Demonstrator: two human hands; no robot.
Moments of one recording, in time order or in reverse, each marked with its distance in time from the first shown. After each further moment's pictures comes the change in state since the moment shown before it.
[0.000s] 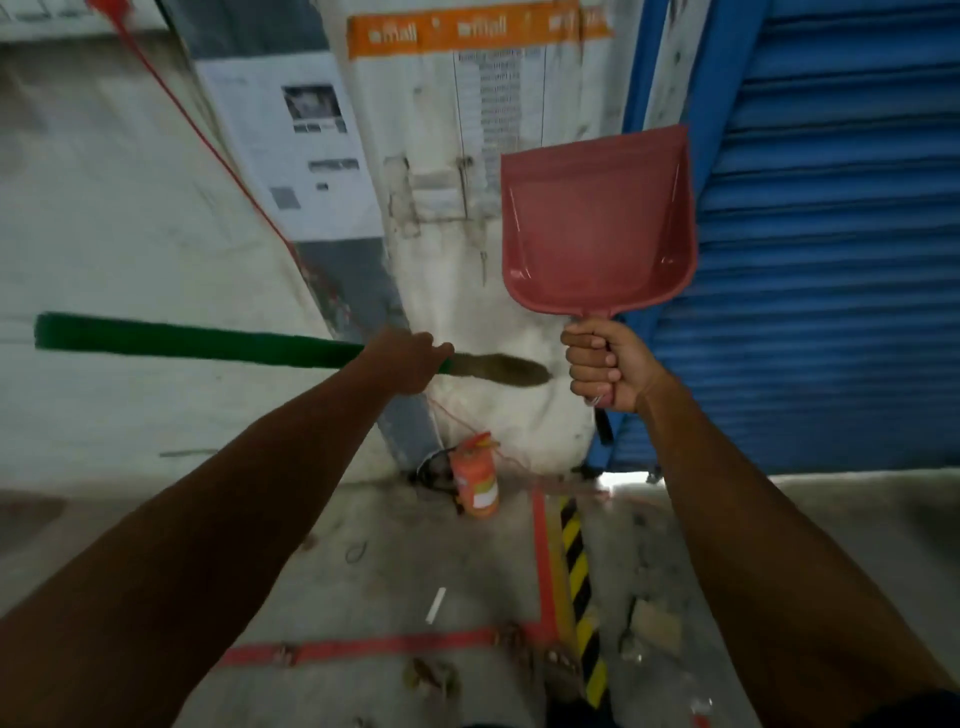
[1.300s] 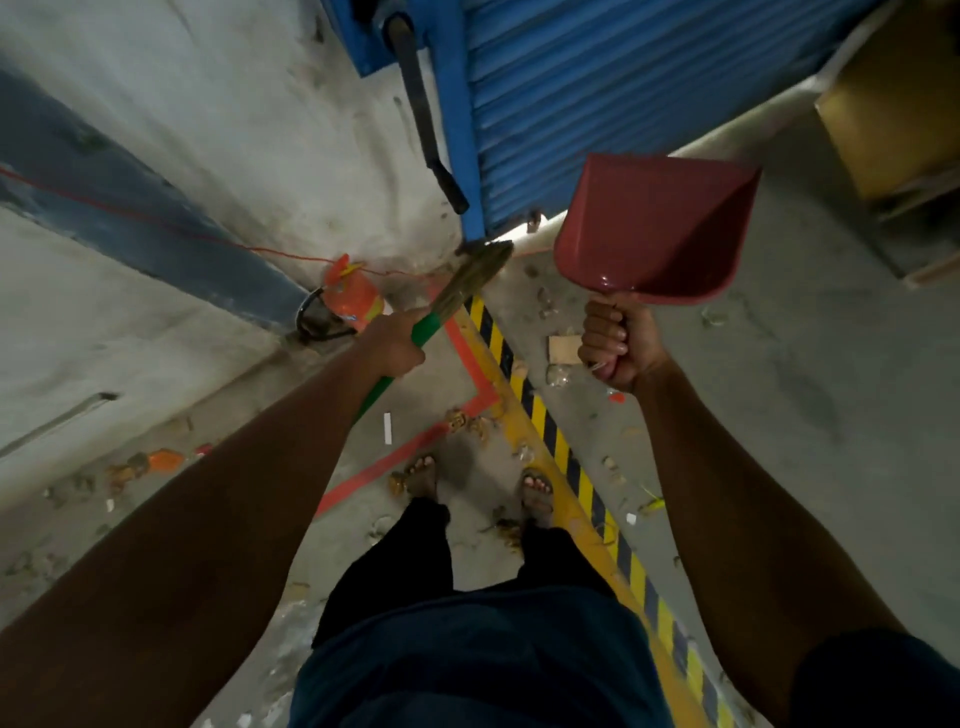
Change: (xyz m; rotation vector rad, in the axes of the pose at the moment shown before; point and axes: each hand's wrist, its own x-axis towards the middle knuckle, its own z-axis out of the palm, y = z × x) left_hand 0.052 0.244 0.166 -0.794 -0.347 0.149; right_hand -0.211 0.256 -0.134 0.698 0.461 -0.253
